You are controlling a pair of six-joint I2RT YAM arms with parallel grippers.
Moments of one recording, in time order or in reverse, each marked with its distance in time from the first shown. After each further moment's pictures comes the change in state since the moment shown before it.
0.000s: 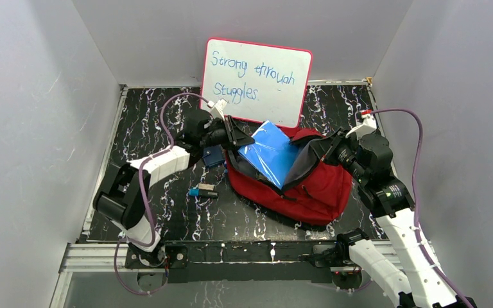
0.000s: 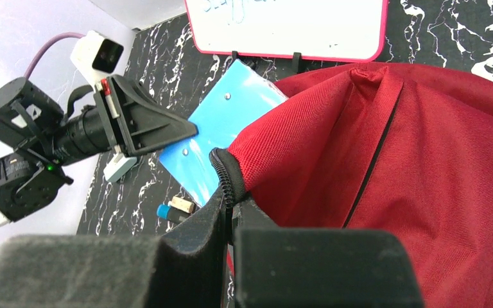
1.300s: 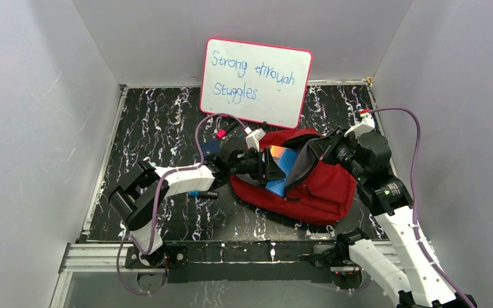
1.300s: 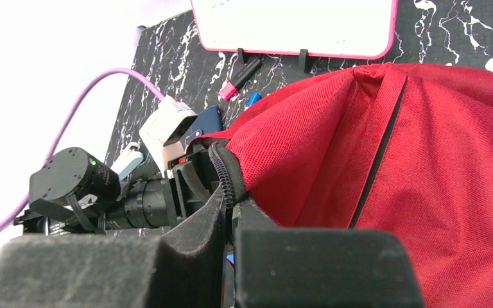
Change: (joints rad) left arm -0.372 0.047 -0.098 0.079 -0.196 0.002; right arm 0.000 0.016 -0.001 0.013 -0.019 0.019
